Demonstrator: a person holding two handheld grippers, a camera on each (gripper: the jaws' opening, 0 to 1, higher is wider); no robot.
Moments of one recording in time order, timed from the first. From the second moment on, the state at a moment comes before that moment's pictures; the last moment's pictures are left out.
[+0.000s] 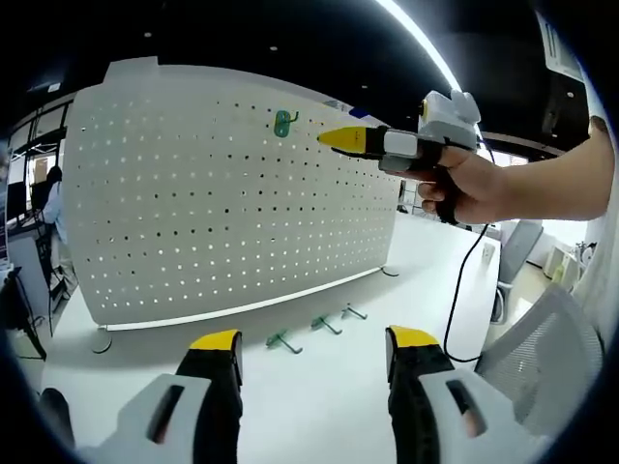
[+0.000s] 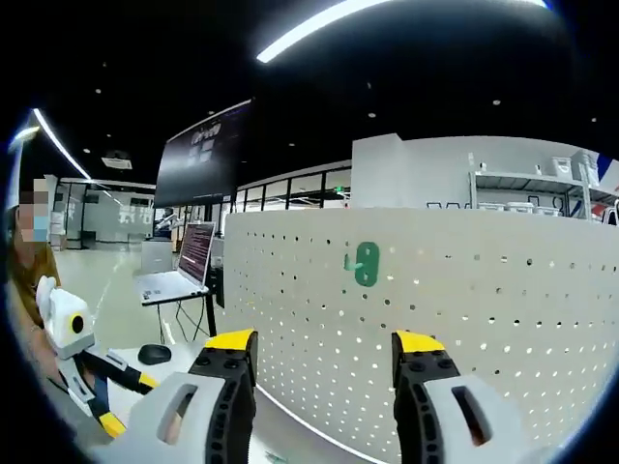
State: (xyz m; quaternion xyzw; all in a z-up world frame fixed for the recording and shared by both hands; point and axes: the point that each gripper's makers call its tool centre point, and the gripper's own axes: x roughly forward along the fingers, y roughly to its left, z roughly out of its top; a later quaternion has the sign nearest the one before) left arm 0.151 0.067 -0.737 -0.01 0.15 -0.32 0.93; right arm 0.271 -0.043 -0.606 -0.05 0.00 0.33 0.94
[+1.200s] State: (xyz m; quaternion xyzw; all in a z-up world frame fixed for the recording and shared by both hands) left arm 0.151 0.066 -0.740 0.00 0.16 -0.32 0.93; right arm 0.210 -0.114 -0.695 -0.04 0.10 0.30 0.95
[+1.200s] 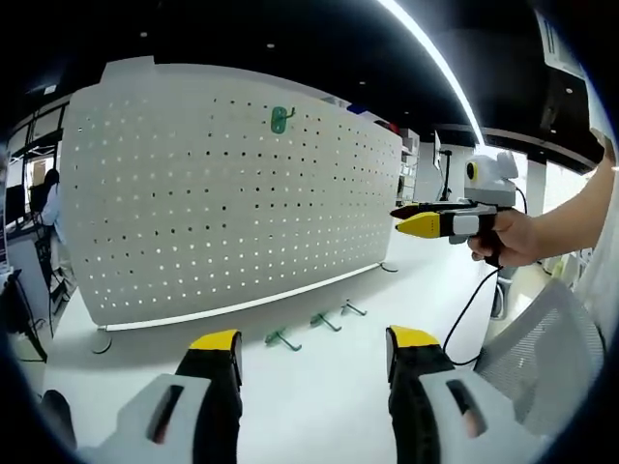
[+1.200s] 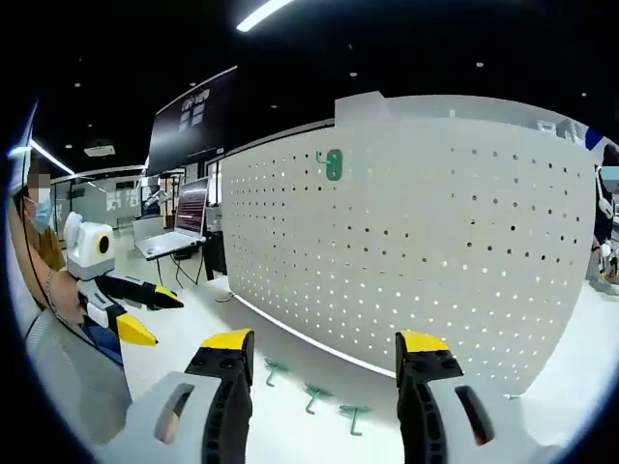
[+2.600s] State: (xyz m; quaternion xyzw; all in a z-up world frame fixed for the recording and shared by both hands) left arm 0.153 0.071 -0.740 0.00 0.16 -0.32 0.93; right arm 0.158 -0.146 -0.757 -0.04 0.18 0.30 0.93
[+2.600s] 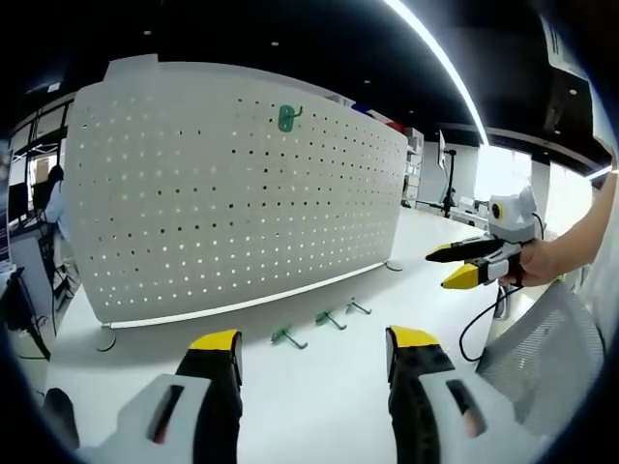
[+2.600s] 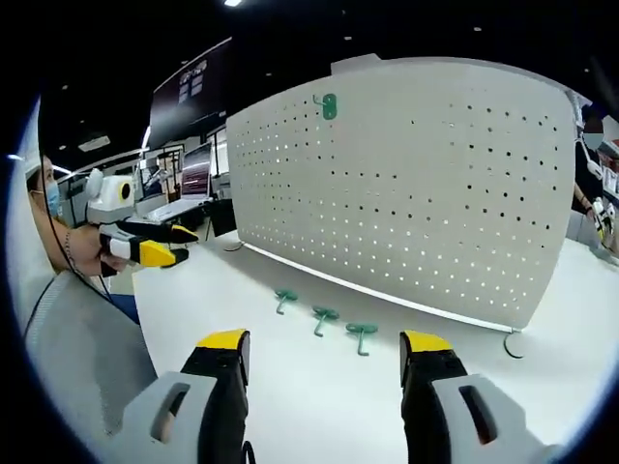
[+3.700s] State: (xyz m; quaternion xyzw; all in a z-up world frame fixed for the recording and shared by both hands) left arm 0.175 0.067 -0.757 0.04 0.20 -0.35 0.91; right arm 0.159 -0.146 -0.757 -0.04 0.19 0.30 0.93
